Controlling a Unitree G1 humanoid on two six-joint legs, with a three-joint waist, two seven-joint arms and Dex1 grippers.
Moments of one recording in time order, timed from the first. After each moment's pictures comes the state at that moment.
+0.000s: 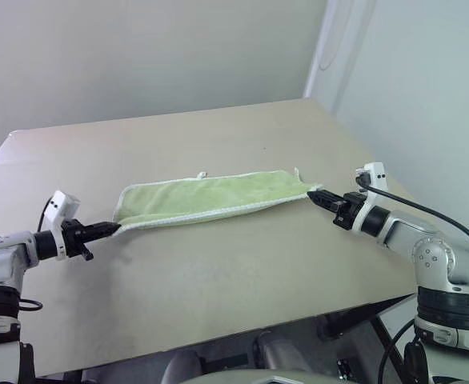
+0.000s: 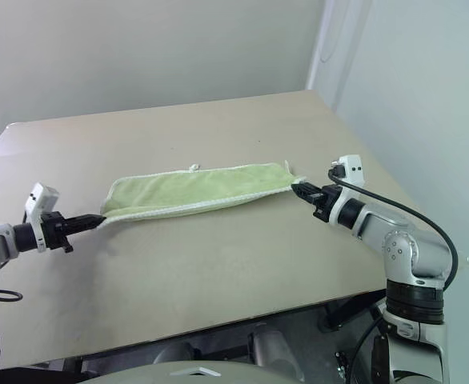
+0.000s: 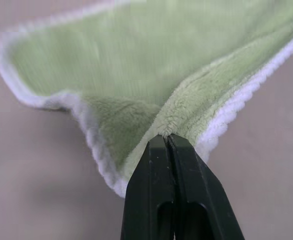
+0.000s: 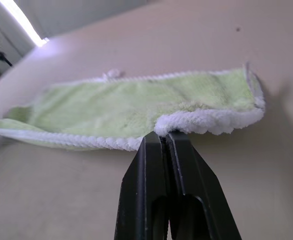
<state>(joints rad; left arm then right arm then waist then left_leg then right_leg) -0.35 0.86 0.21 0.61 -0.37 0.37 -1.26 -0.34 -0.48 -0.31 -0.17 0.67 1.02 0.56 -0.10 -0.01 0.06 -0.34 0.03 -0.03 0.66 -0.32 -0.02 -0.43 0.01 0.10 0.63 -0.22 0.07</state>
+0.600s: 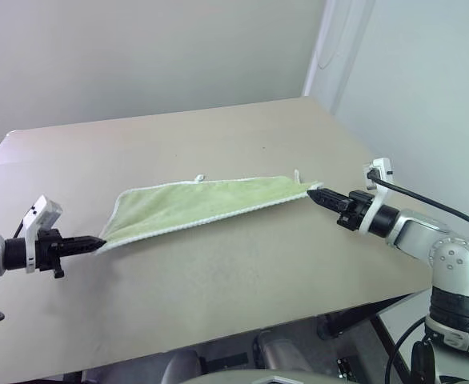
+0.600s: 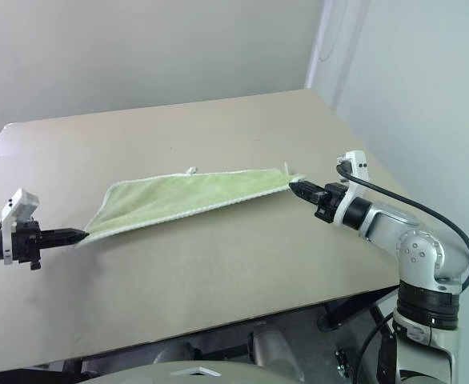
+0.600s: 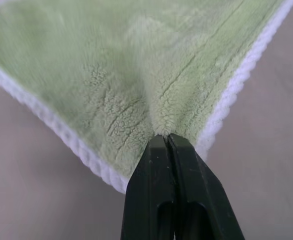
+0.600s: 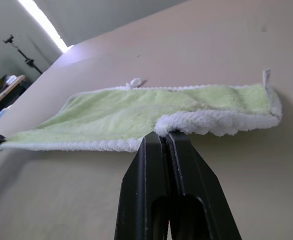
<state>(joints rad) -0.15 1.02 0.22 0.40 -0.41 0.49 -1.41 -0.31 -0.52 -0.37 -0.27 0.88 1.17 0.49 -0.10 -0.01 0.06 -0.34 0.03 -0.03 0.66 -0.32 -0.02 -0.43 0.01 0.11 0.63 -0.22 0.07</state>
